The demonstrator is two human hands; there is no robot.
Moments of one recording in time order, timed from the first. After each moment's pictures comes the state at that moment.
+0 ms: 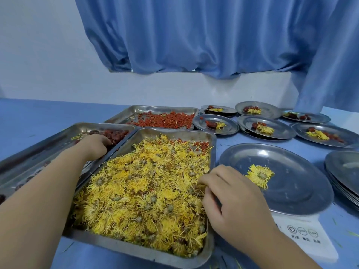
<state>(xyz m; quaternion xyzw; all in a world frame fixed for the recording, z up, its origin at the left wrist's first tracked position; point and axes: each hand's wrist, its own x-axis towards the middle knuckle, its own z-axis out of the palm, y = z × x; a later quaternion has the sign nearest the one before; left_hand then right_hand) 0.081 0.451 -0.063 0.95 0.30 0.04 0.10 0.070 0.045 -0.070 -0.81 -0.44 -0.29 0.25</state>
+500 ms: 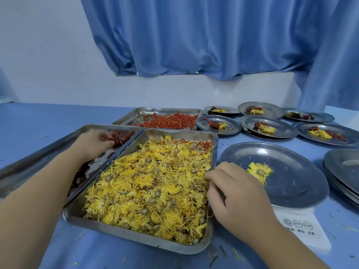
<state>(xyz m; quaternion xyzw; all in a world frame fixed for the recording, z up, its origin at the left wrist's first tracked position) 0.043 0.435 -0.045 0.92 0.28 0.18 0.20 0.072 0.038 -0.070 -0.79 -0.45 -0.32 0.28</state>
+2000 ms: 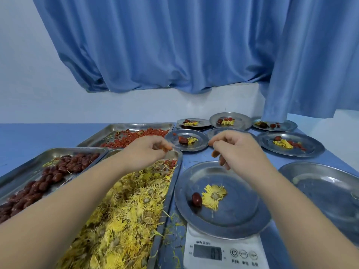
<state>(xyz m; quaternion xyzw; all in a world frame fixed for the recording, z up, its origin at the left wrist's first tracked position) 0.146 0.214 0.012 0.95 0.02 0.10 0.30 0.190 -0.029 0.013 -0.79 -0.23 -0.03 0.56</state>
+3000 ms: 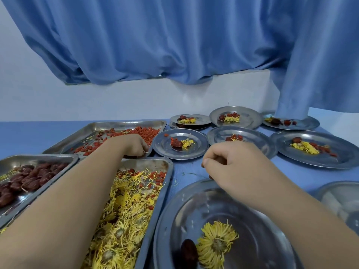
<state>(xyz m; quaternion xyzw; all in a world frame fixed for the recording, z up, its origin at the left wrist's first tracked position) 0.325 0.315 -0.035 0.97 0.19 -0.08 0.12 0.255 -0.009 -0.006 -0.86 -0.33 -0.07 0.37</state>
